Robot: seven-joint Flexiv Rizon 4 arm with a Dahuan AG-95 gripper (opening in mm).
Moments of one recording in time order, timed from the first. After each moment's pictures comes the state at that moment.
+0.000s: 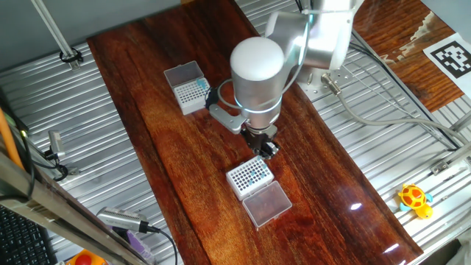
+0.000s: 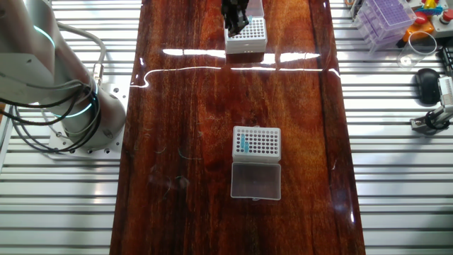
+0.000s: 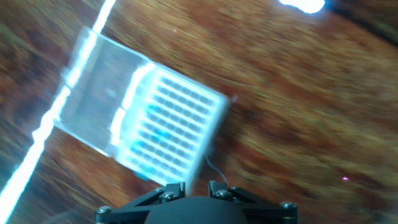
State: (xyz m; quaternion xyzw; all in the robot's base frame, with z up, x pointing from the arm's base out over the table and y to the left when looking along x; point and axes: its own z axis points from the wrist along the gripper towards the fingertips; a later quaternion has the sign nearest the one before) arm 0.364 0.233 0.086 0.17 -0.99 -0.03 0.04
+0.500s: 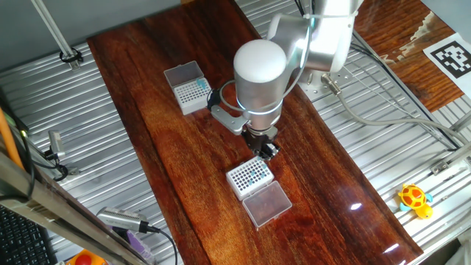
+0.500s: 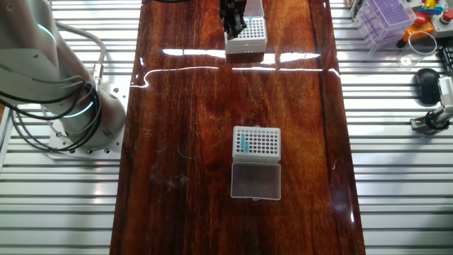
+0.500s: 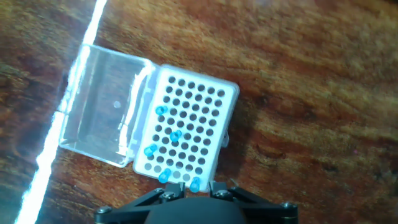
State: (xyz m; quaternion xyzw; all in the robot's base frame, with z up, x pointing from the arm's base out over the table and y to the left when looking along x) arm 0.365 0.235 0.077 0.16 -0.99 -0.03 0.03
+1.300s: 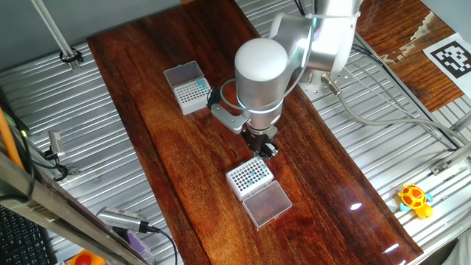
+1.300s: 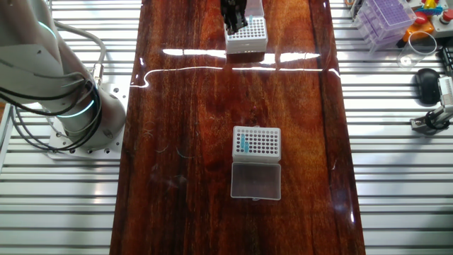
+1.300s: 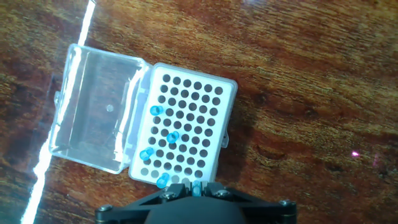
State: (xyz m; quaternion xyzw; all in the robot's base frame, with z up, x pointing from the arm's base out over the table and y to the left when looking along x) arm 0.369 0.235 0.099 0.16 -0.99 -0.03 0.03
